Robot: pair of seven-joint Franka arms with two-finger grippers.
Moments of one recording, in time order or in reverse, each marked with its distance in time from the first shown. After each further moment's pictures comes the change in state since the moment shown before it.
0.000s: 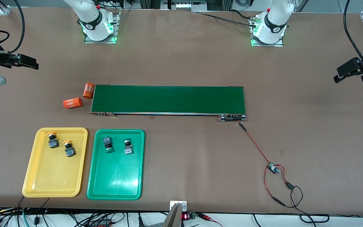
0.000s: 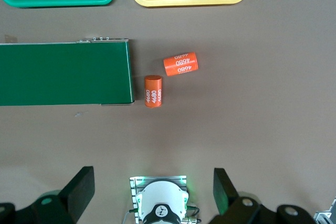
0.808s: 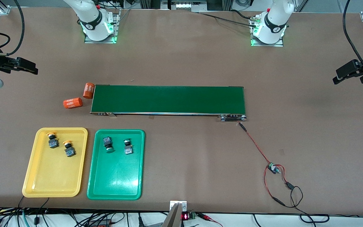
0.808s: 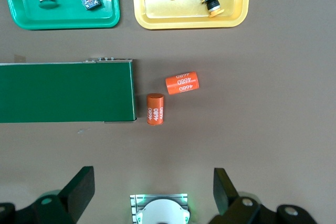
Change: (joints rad) left arm 0.000 0.012 0.000 0.004 0.000 0.000 0.000; right arm 0.002 -0.001 0.001 0.000 0.003 0.073 0.001
